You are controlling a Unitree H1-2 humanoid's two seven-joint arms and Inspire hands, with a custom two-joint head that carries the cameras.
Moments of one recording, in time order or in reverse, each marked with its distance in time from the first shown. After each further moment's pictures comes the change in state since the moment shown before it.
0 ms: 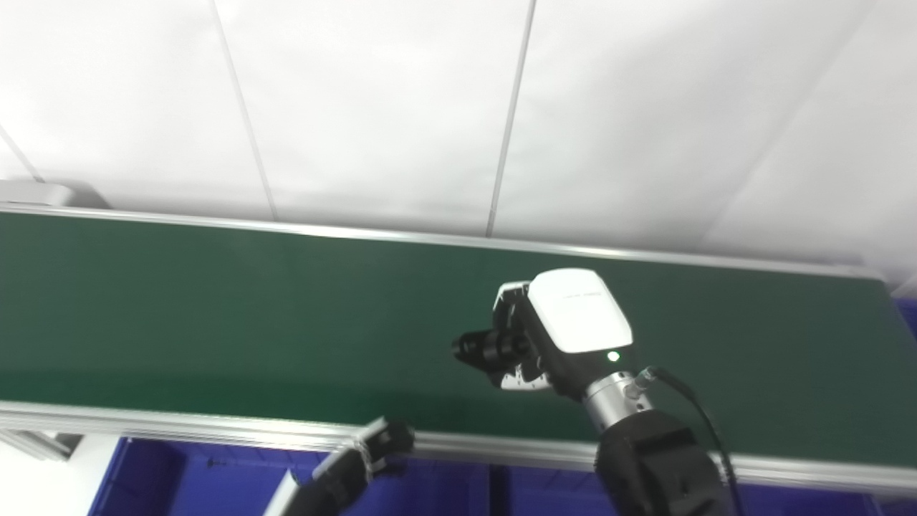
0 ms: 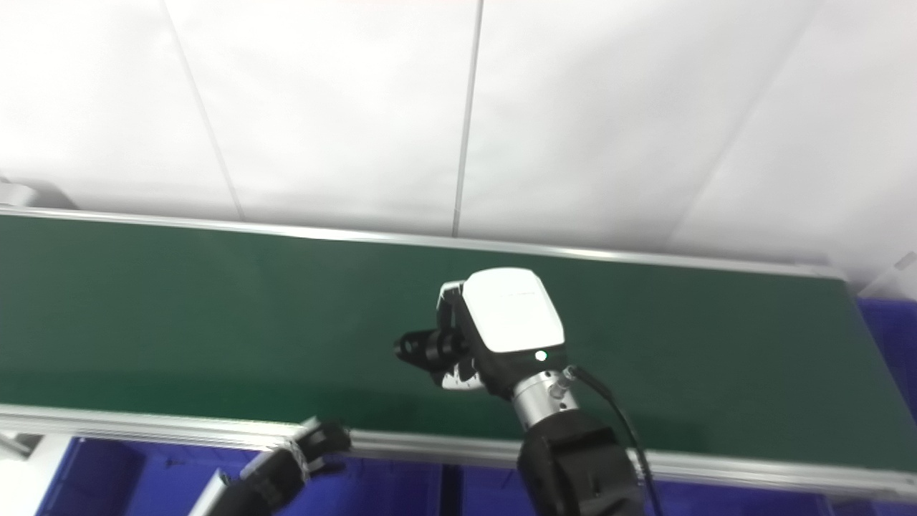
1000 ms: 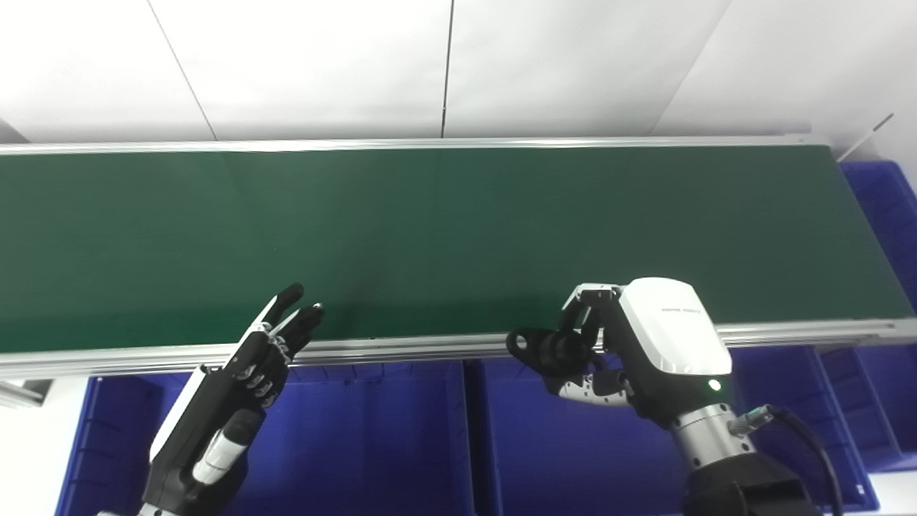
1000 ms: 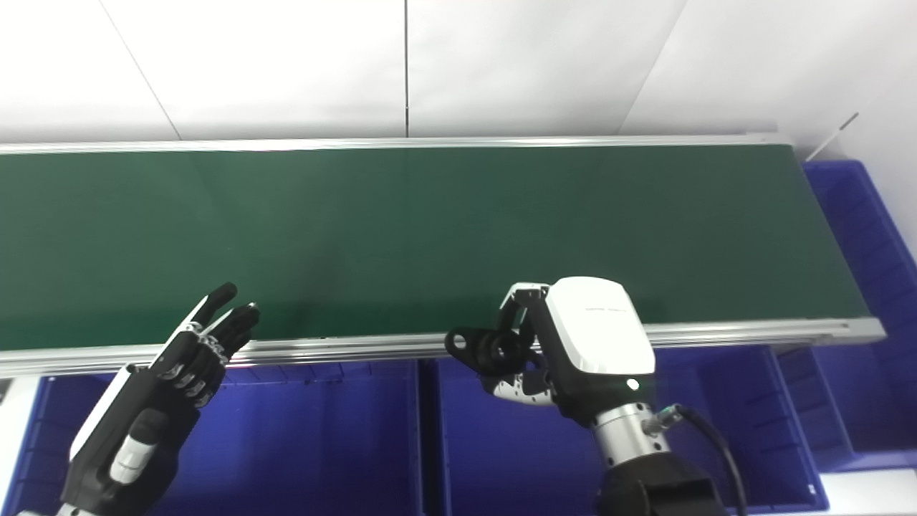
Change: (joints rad) left arm -0.066 0.129 0.136 -0.087 -0.237 0.189 -0.082; right arm 0.484 0.044 -0.275 -0.302 0.057 -0.159 0.102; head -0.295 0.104
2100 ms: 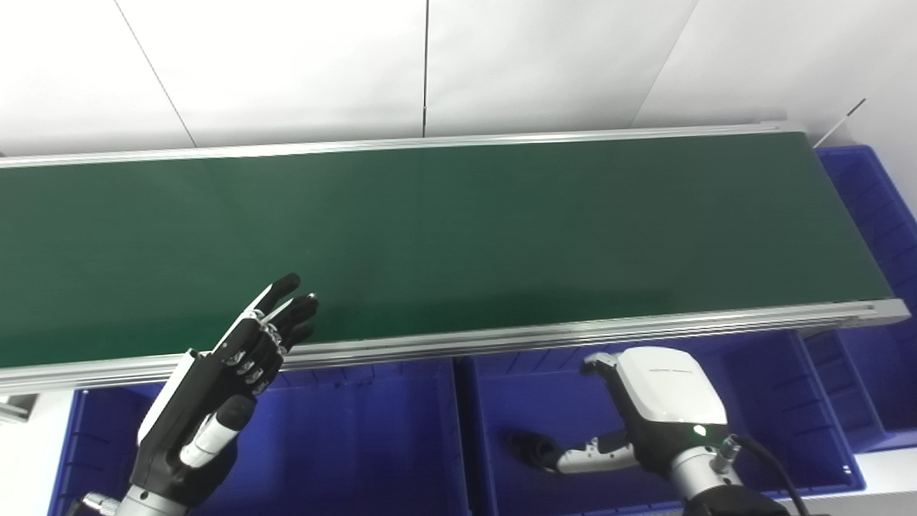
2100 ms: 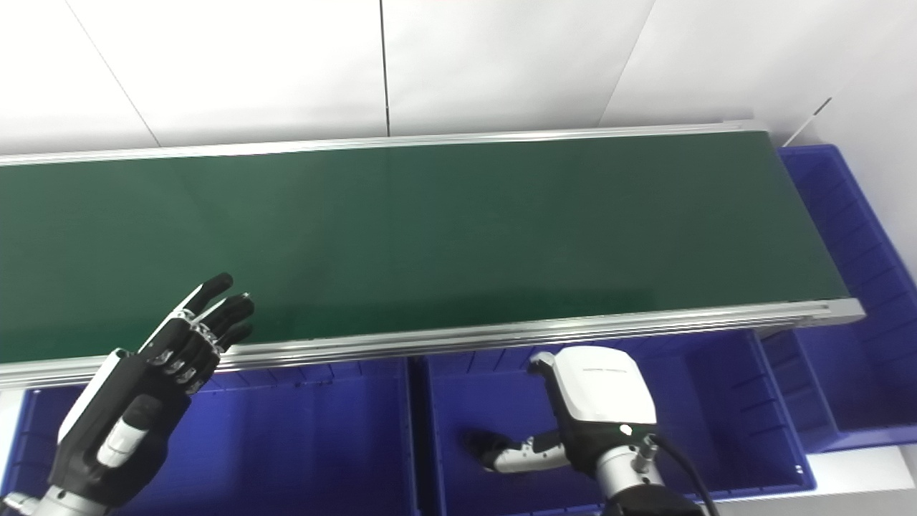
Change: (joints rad) left arm -0.077 0.009 0.033 0.005 -0.043 0.064 -0.059; right arm 0.138 0.092 -0.051 0.114 -0.254 -0.111 0.089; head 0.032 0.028
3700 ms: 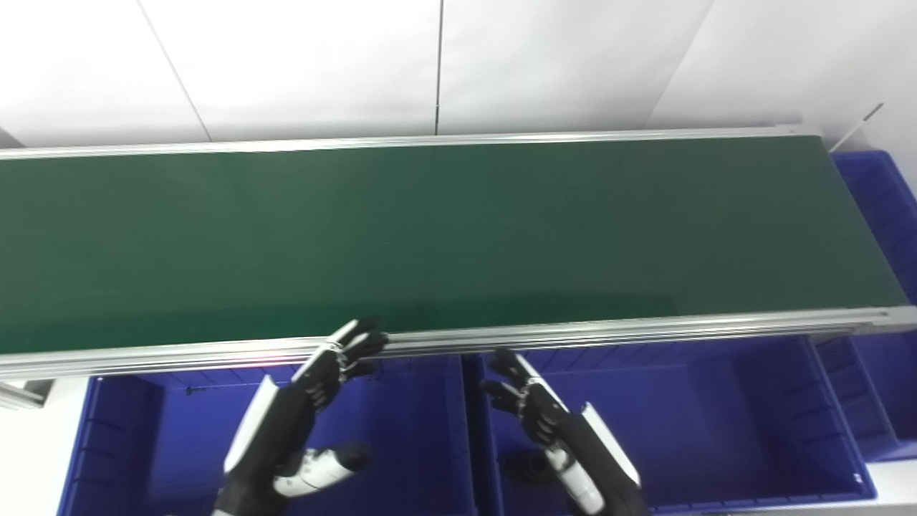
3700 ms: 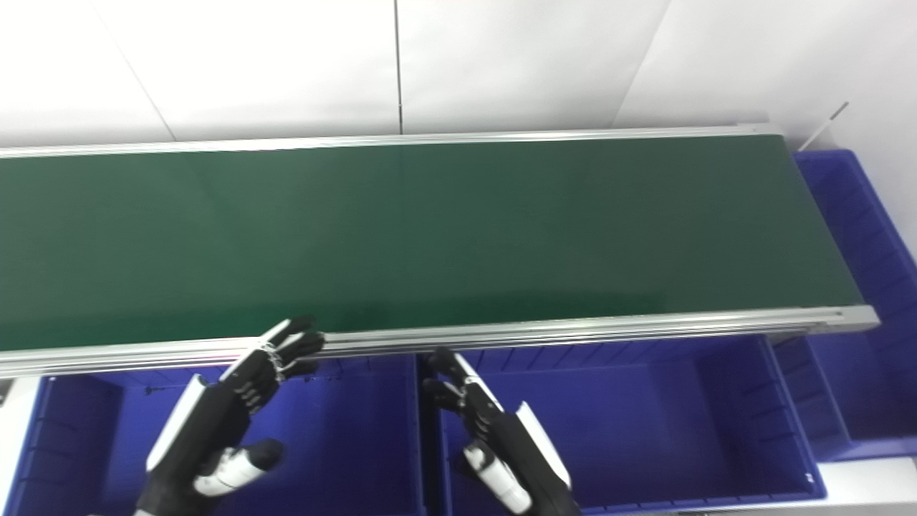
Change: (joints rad) left arm 0.108 -0.156 -0.151 0.065 0.453 -0.173 0.058; right arm 0.148 -0.037 0.055 0.401 1.471 -0.238 -0.375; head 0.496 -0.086
